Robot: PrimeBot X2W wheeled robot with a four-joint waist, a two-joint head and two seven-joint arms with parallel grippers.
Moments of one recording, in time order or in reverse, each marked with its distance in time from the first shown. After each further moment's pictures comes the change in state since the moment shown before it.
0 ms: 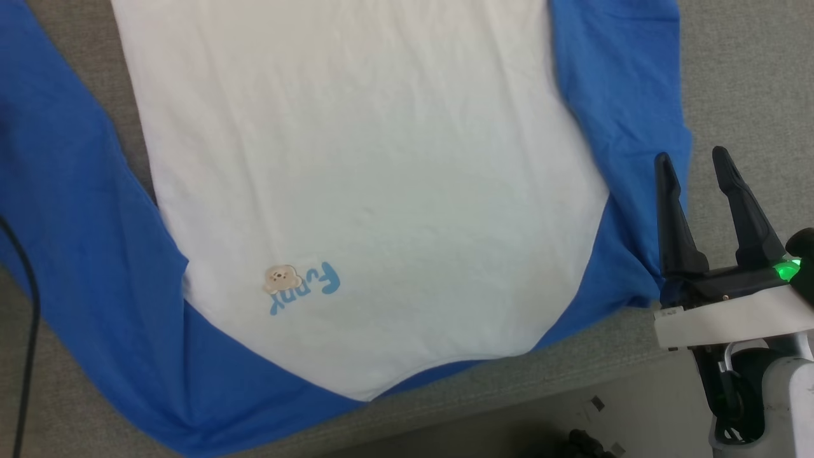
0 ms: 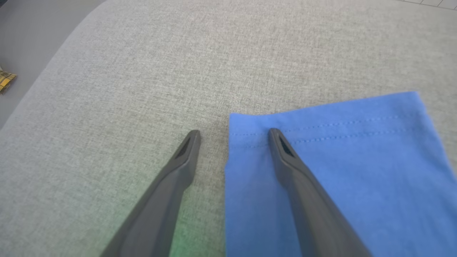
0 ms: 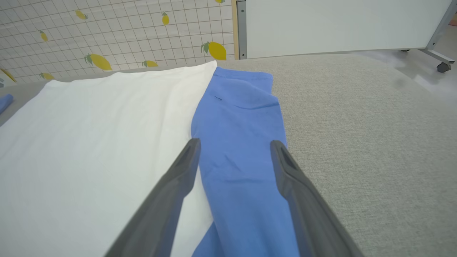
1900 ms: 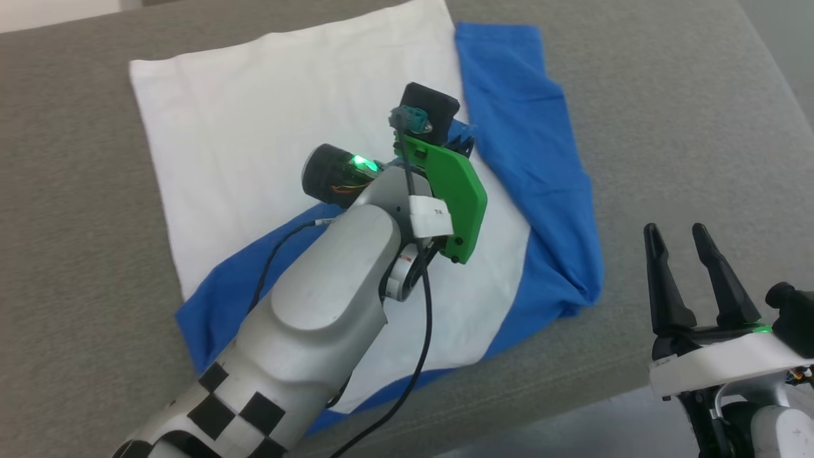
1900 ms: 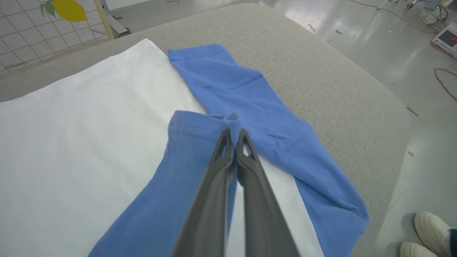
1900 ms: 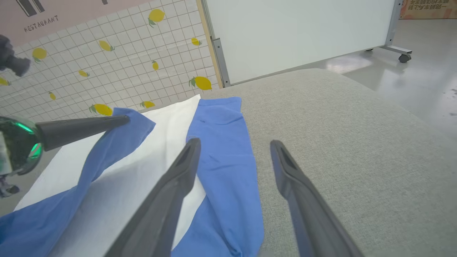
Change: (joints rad) left arm 0.024 -0.516 -0.683 -0.085 -0.163 -0.137 -0.054; right arm 0.127 0.000 -0.012 0.078 0.107 0.000 0.003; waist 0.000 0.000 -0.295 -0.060
